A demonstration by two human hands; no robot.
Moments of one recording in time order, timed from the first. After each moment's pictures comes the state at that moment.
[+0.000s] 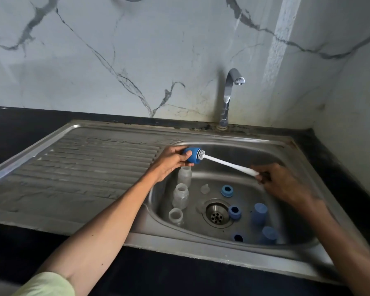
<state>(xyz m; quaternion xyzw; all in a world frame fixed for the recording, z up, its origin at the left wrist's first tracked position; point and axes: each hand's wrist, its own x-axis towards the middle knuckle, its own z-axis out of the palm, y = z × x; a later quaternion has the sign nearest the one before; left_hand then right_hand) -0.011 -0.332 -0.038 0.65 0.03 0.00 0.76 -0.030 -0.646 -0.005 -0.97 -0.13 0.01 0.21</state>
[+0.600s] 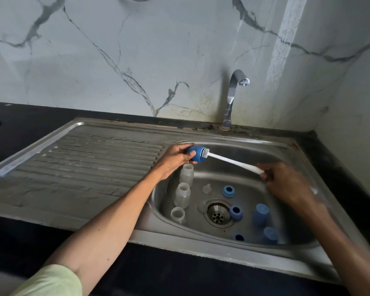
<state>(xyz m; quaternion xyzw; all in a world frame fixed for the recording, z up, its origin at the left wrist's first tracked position) -0.010 -0.332 -0.041 0.68 -0.02 0.01 0.74 -0.046 -0.639 0.005 -0.97 -0.10 -0.04 0.20</state>
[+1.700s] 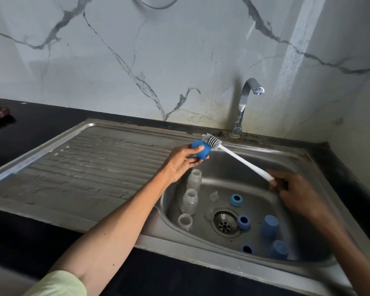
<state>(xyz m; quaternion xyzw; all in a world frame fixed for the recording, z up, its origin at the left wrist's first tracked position) -0.013 -0.331 -0.023 0.53 0.01 0.01 0.85 -0.037 -0.639 0.003 -0.95 -0.12 -0.03 0.28</state>
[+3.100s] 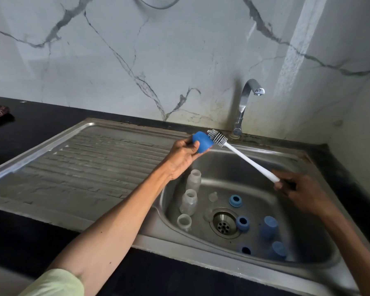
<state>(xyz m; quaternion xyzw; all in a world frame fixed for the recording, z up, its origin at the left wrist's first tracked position) -0.009 -0.331 -0.018 0.45 -0.09 0.04 0.89 -0.042 -0.648 0.020 -0.95 -0.13 -0.01 0.28</state>
